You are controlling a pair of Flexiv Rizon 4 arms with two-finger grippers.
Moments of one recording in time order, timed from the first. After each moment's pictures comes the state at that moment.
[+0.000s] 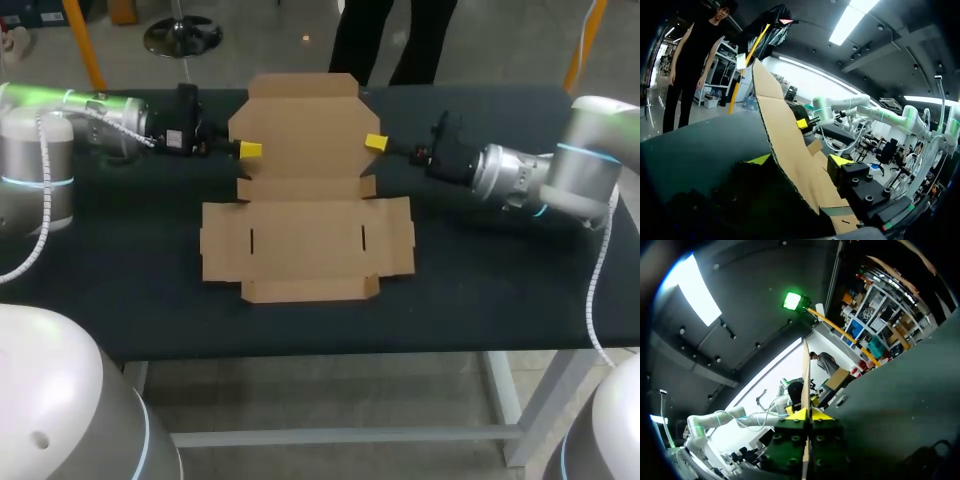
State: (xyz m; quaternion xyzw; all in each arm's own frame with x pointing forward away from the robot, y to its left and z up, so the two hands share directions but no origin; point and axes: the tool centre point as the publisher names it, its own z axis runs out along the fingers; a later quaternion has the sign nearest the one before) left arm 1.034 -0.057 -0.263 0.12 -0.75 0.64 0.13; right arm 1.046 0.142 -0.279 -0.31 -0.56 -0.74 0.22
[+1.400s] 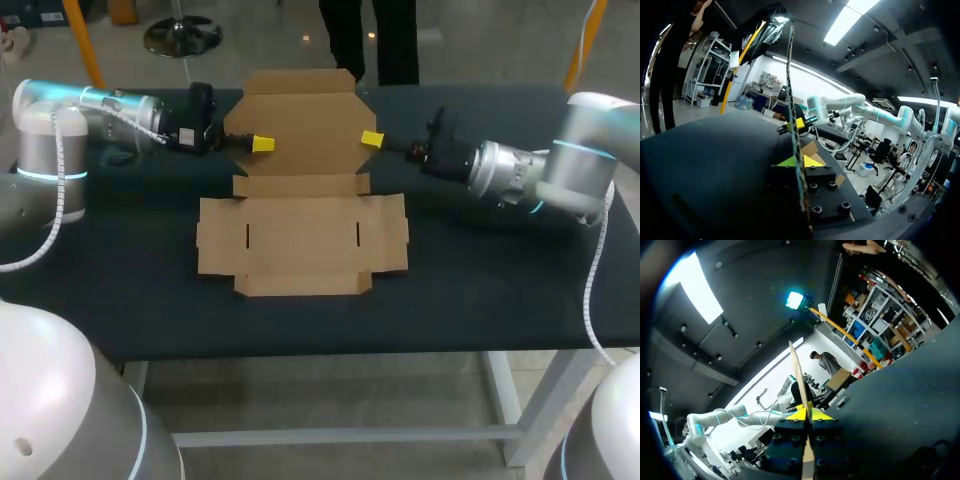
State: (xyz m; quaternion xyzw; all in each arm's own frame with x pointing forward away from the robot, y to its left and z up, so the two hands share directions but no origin) left arm 1.038 -0.075 -0.267 0.10 -0.74 0.65 0.15; right arm 1.049 0.149 -0.274 -0.30 -0.56 -0.74 0.21
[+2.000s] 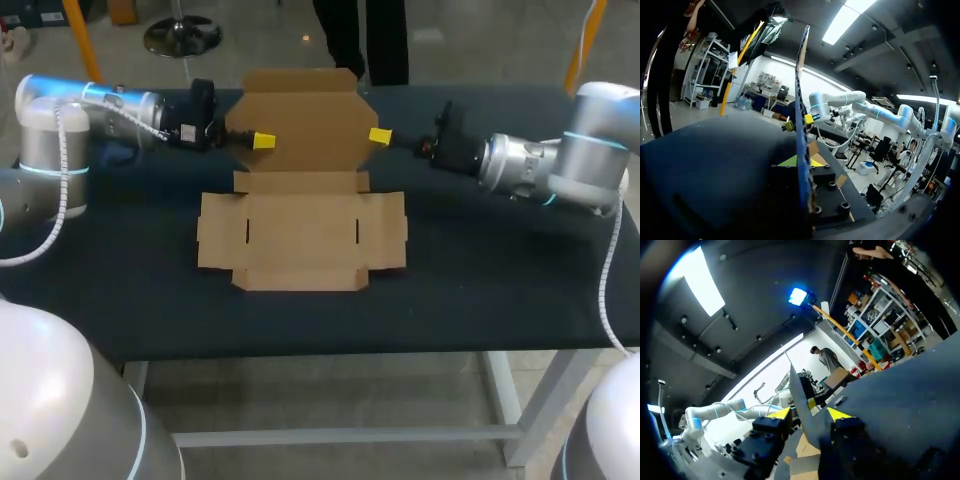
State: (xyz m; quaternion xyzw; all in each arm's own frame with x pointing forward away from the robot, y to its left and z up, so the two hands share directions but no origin) left arm 1.045 -0.076 -0.264 0.09 -0.74 0.65 0.15; right arm 1.043 0.135 -0.265 -0.29 -0.59 -0.73 0.19
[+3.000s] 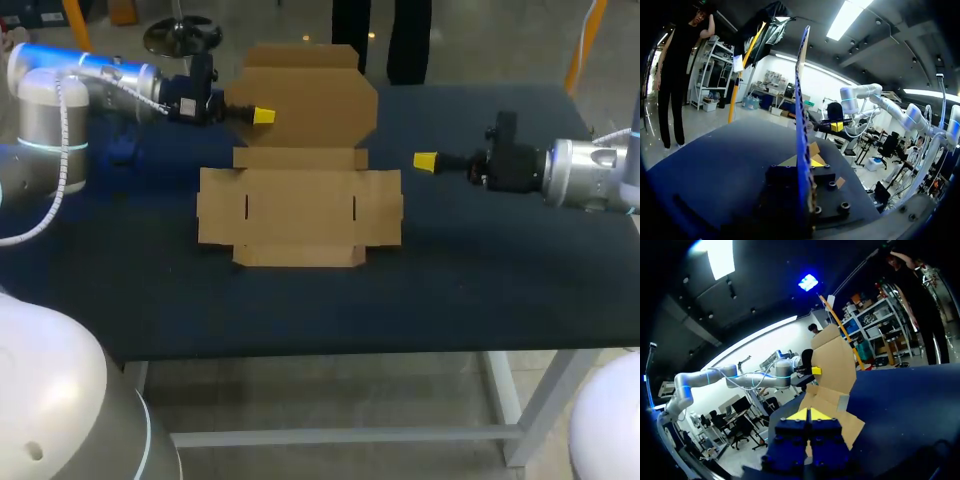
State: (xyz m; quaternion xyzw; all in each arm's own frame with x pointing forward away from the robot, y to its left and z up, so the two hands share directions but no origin) left arm 1.080 -0.075 -0.236 0.10 -0.76 0.63 0.11; right arm 0.950 0.069 -0.247 -0.28 -0.69 -0.67 0.07
